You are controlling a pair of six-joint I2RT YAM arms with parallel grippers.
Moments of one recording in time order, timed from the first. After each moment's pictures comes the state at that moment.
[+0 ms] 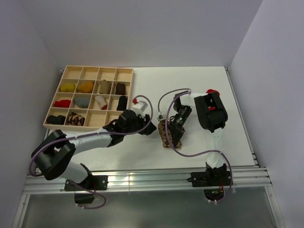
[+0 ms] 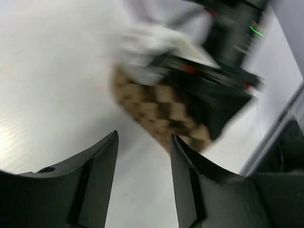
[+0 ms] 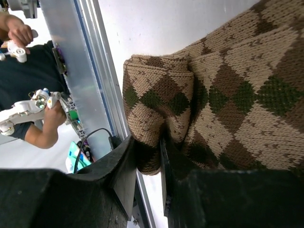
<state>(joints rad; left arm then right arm) -0.78 1.46 0.67 0.33 0.12 -0.55 0.33 2.17 1.35 -1.42 -0.78 -1.05</state>
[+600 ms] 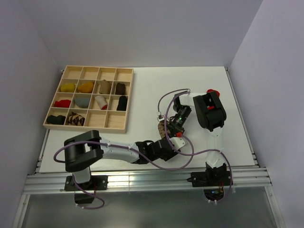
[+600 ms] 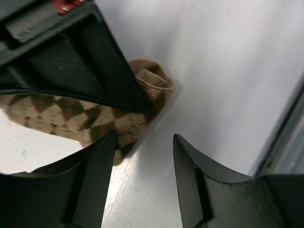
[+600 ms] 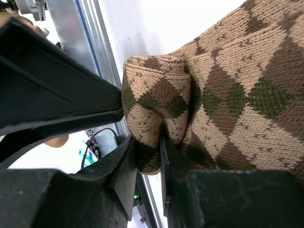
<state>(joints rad) -1.32 1.75 0.91 0.21 -0.26 -0.04 0.33 2.20 1.38 -1.44 -0.78 -1.02</state>
